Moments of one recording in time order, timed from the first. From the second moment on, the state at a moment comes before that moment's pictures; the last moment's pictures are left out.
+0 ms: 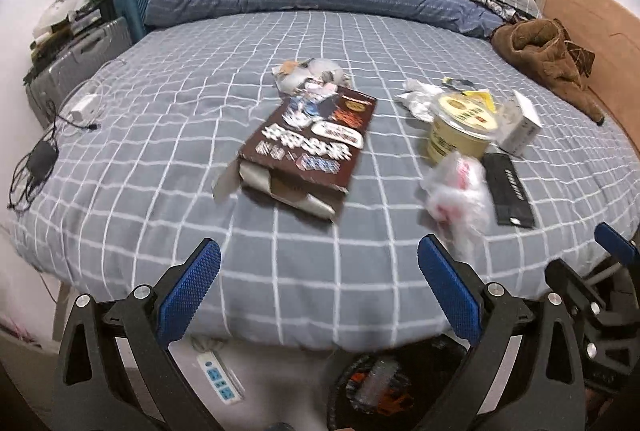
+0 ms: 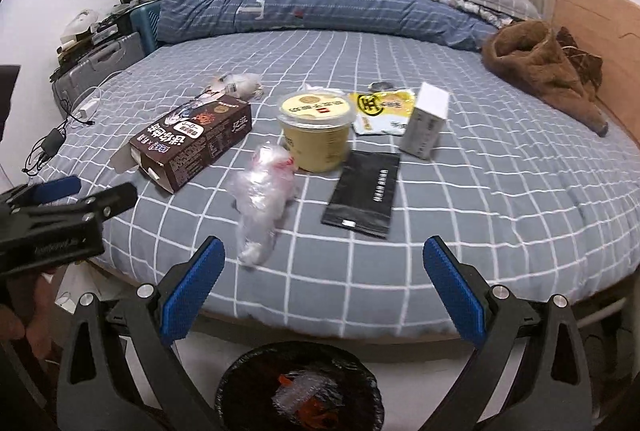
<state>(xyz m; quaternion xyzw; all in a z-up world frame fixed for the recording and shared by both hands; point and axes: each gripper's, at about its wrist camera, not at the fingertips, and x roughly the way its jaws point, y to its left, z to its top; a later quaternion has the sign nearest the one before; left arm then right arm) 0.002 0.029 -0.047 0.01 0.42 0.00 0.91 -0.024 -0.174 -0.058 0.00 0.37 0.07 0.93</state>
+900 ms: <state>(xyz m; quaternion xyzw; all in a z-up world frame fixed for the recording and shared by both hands) 0.125 0.030 -0.069 0.08 0.47 -0.07 0.88 0.065 -0.137 -0.081 -0.01 0.40 0.10 0.91</state>
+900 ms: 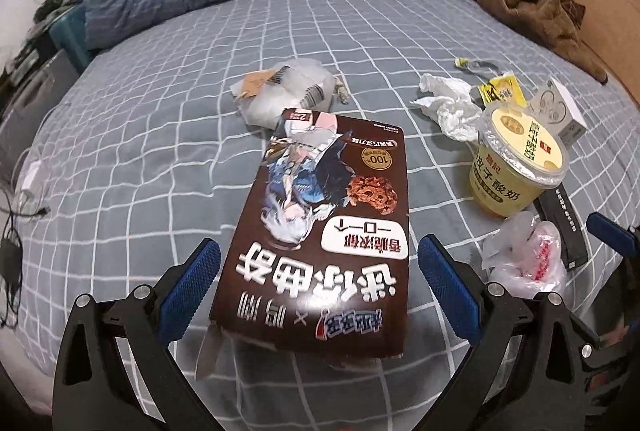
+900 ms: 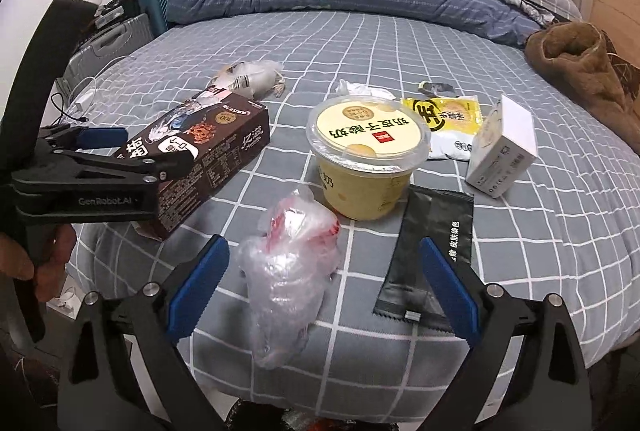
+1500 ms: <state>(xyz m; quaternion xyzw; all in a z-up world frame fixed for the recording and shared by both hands) 0.136 0.025 -0.089 0.08 0.48 -0.05 0.87 0.072 -0.129 -0.092 -0.01 0.42 0.12 0.90</state>
